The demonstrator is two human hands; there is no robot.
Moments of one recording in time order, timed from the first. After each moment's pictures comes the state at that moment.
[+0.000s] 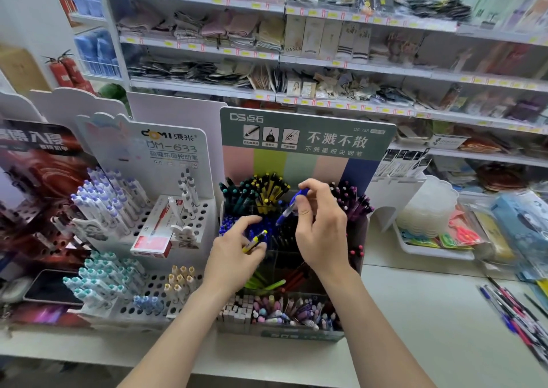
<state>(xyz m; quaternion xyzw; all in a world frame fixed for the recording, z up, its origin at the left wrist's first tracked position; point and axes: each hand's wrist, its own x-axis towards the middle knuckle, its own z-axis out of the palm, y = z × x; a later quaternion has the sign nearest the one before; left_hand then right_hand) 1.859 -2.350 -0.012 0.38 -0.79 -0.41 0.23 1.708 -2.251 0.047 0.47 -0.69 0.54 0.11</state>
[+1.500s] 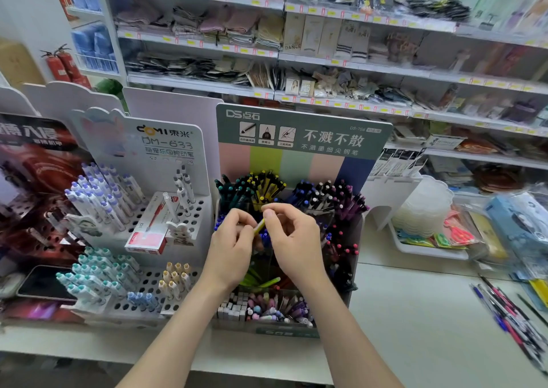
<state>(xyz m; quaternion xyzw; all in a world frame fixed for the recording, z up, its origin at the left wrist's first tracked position) 1.855 -2.335 0.015 0.36 -0.70 -0.52 0.32 1.740 -2.256 0.035 0.39 -0.72 0.57 -0.12</state>
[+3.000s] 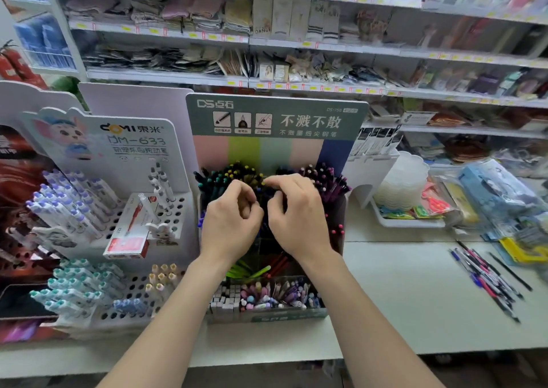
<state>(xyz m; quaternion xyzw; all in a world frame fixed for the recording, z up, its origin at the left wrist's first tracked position) 1.825 -2.348 0.033 0.31 -0.81 -0.35 0.36 1.714 -2.254 0.049 0.48 -0.76 0.42 0.12</state>
